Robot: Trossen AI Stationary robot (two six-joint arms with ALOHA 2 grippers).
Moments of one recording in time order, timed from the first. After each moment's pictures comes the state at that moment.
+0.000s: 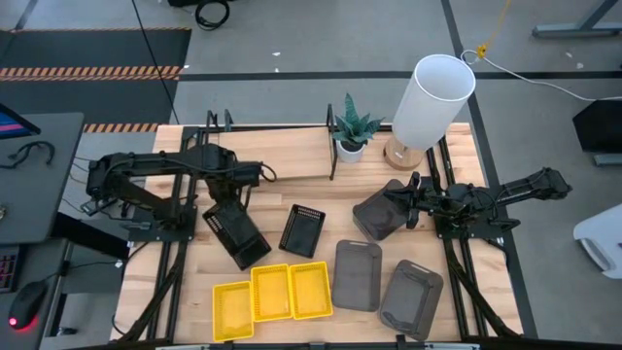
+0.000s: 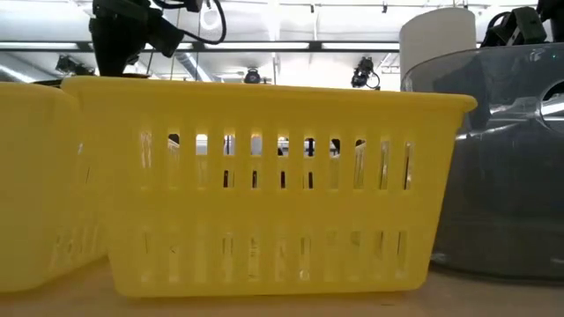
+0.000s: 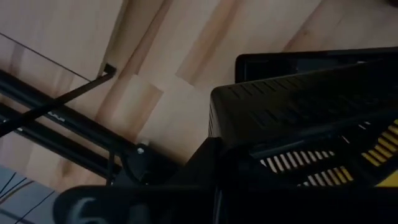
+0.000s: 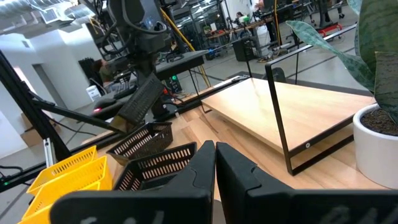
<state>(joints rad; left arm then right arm) 0.11 1.38 1.27 -1.52 -0.05 -0.45 0.18 0.26 0.01 0.25 0.44 0.34</state>
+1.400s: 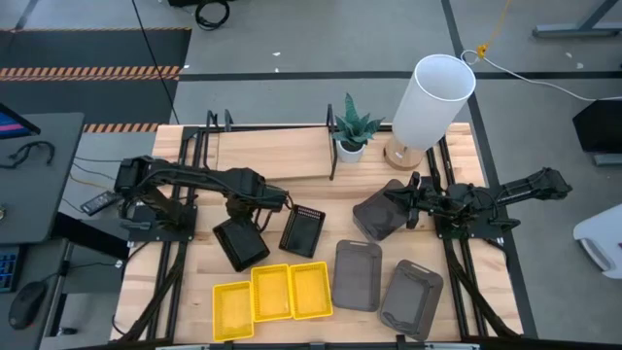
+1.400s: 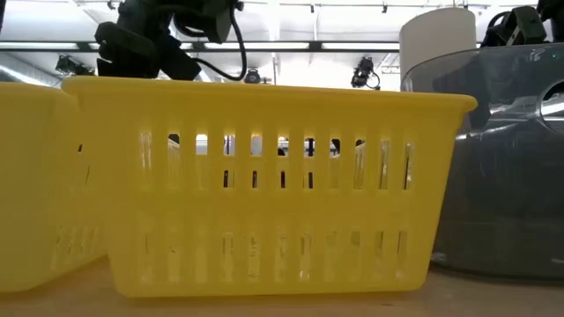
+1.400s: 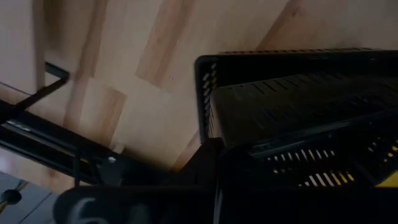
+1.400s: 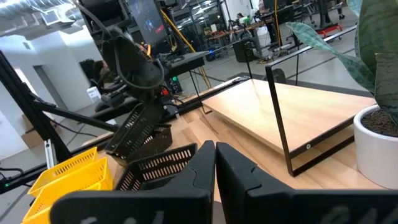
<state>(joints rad) -0.03 1.64 1.27 -1.44 0.00 -0.51 0.18 0.25 0.01 0.26 0.44 0.34</state>
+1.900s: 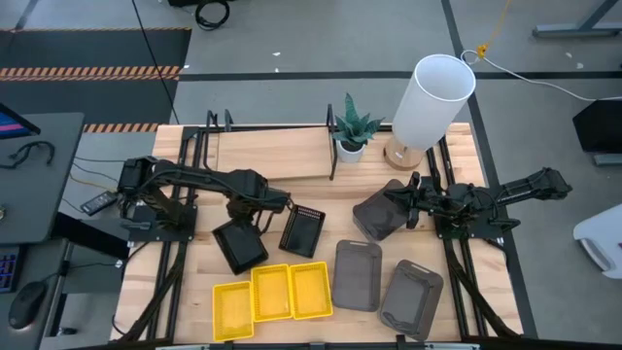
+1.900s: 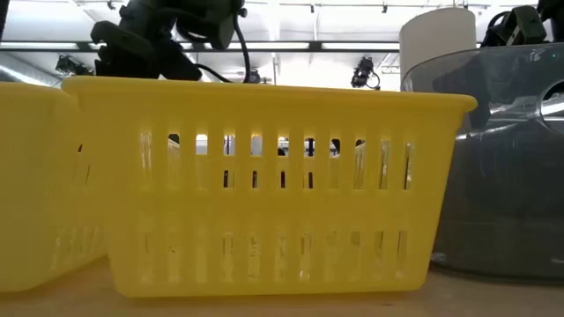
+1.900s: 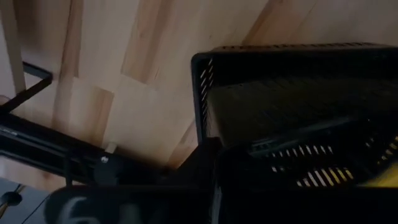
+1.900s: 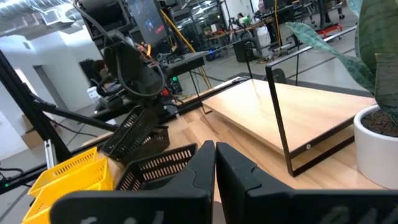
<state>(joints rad) -0.03 1.66 1.27 -1.44 0.03 -0.47 0.18 0.26 0.01 0.26 0.44 0.34</state>
